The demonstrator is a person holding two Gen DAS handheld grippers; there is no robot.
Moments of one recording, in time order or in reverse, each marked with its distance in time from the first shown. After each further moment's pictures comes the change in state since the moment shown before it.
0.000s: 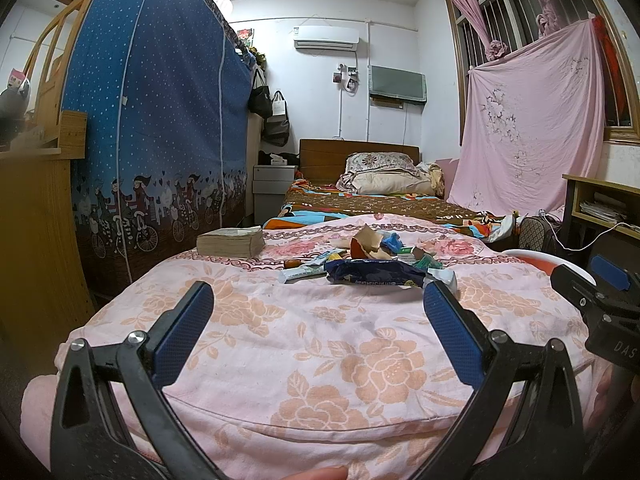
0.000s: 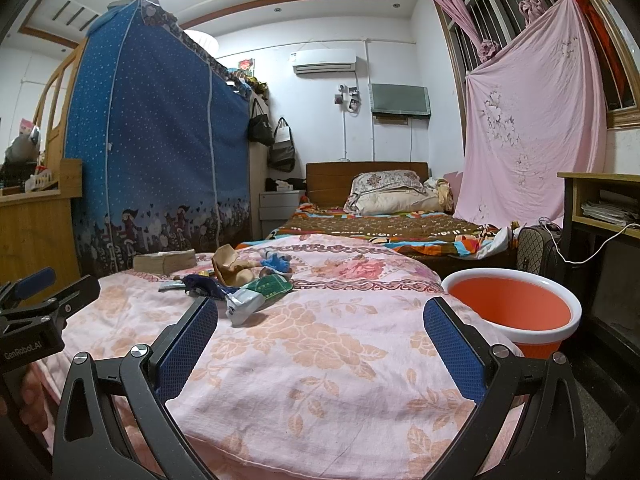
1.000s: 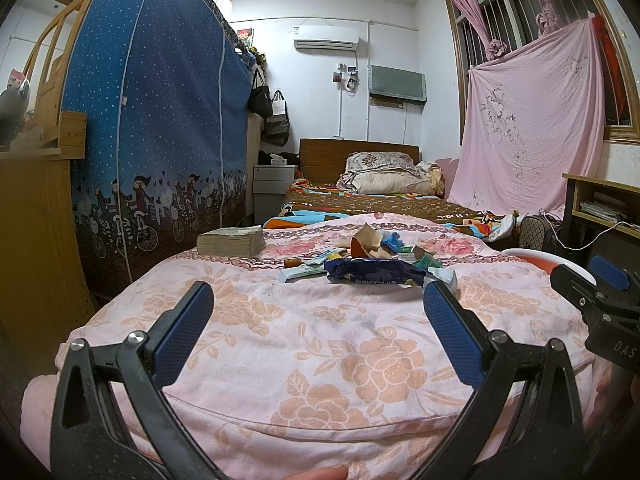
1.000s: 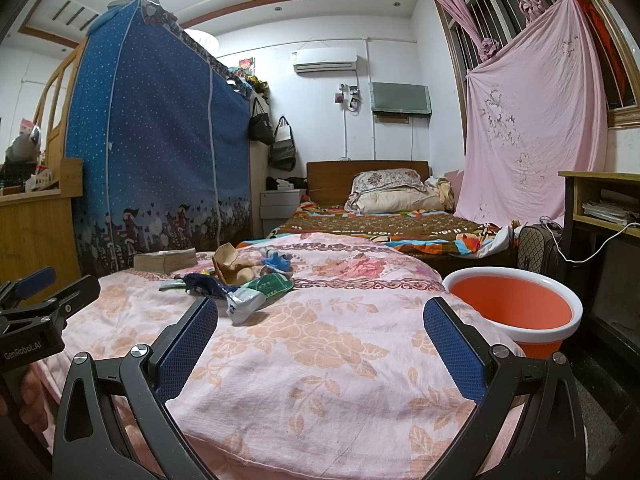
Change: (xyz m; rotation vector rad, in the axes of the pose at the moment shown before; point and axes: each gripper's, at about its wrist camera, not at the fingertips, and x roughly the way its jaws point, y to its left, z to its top) left arm 0.000 0.000 -0.001 0.002 0.000 0.000; right arm 0.001 -0.003 0.001 0.001 0.003 0.000
